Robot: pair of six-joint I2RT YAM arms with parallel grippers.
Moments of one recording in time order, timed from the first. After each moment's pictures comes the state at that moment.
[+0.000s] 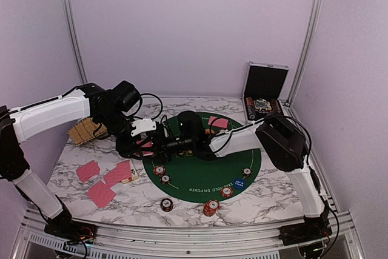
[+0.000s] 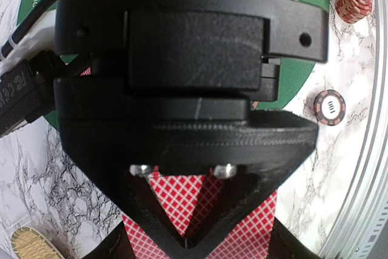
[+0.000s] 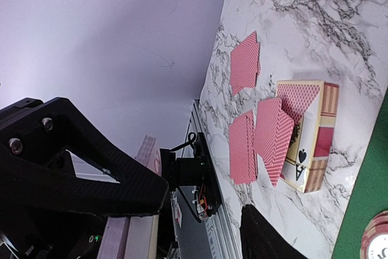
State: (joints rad) left arm -0.66 1.57 1.35 -1.02 0.17 0.66; right arm 0.92 2.33 1.56 0.56 -0.81 1.25
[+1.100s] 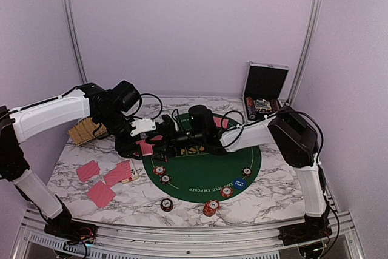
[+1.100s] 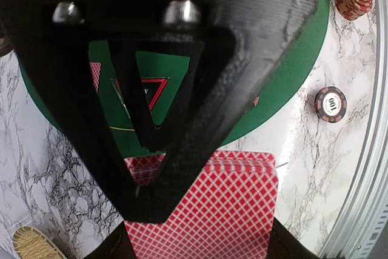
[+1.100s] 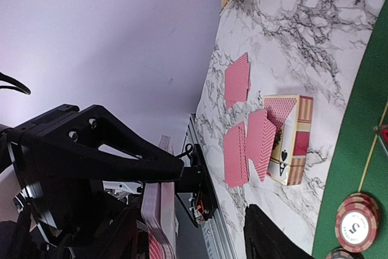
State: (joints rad) left arm -0.67 1.57 1.35 -1.02 0.16 0.67; right arm 0.88 2.22 1.45 0.55 -0.79 1.21
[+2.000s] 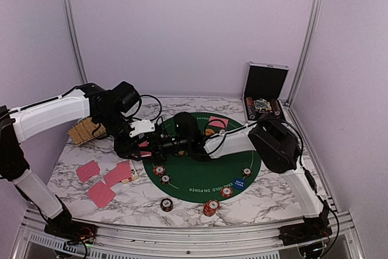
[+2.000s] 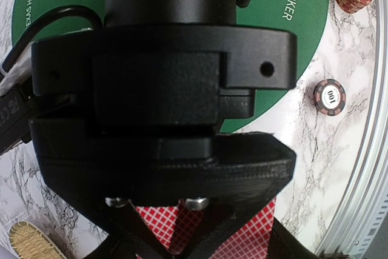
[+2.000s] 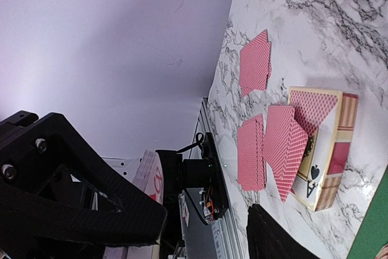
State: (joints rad) left arm -0.66 1.57 1.35 -1.05 0.16 0.67; right arm 0.94 2.41 1.65 0.61 -0.85 1.31
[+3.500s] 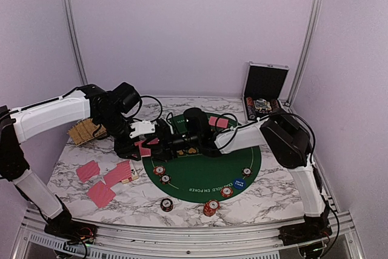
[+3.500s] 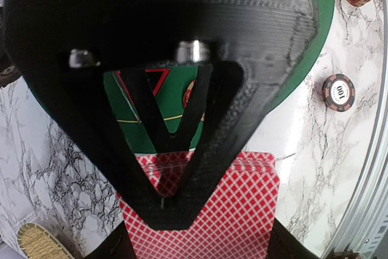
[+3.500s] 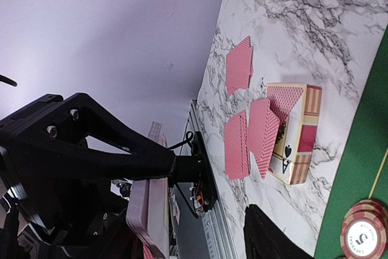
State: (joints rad) left arm -0.67 1.57 1.33 -1.03 0.13 0.70; right arm 0.89 2.29 1.52 0.55 -0.86 1.22
